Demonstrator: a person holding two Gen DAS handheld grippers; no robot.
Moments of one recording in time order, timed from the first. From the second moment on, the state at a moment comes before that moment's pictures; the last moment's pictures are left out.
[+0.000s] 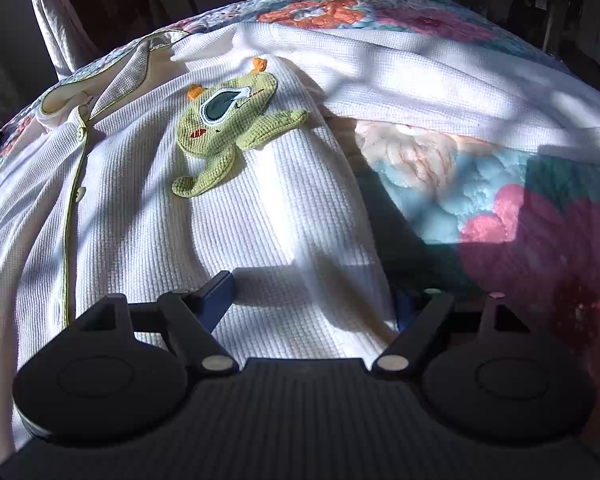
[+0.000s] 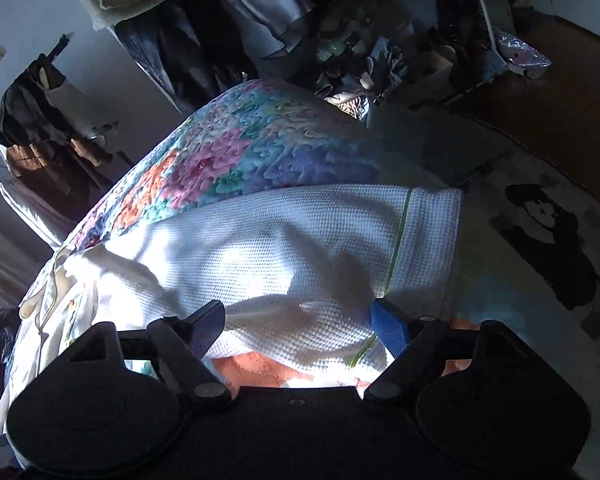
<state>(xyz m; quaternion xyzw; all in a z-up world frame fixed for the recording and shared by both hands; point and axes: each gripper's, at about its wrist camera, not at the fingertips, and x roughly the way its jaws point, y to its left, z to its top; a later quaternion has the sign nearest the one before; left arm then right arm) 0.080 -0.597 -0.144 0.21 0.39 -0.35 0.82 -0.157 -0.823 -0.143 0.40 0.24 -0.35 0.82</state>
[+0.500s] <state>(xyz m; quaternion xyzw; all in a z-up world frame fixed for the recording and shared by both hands) 0.062 -0.552 -0.120 0.23 0.38 -0.36 0.82 -0.180 -0.889 -0.085 0.21 0.20 -0.44 0.85</state>
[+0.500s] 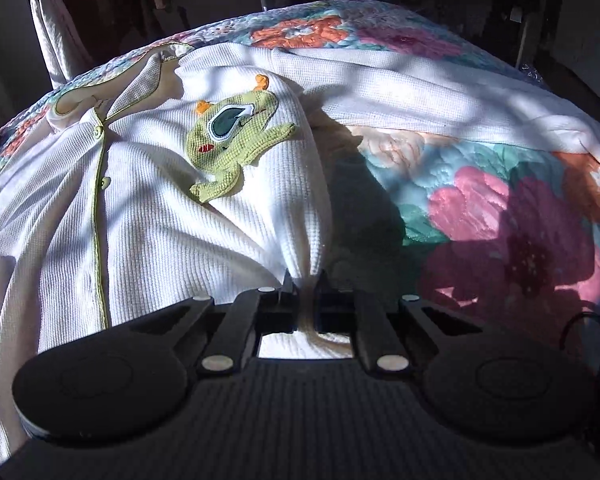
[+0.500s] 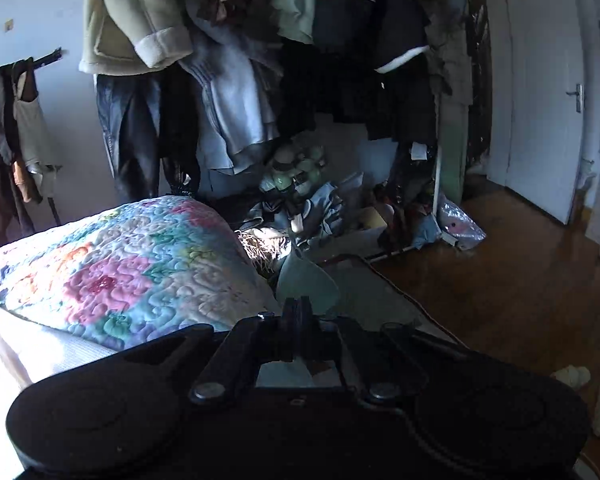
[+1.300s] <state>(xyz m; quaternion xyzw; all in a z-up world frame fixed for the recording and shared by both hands) 0.068 -0.525 -0.128 0.18 0.39 -0.34 0.83 -0.138 -0.879 -0.144 0.20 0.28 -0.40 0.85</state>
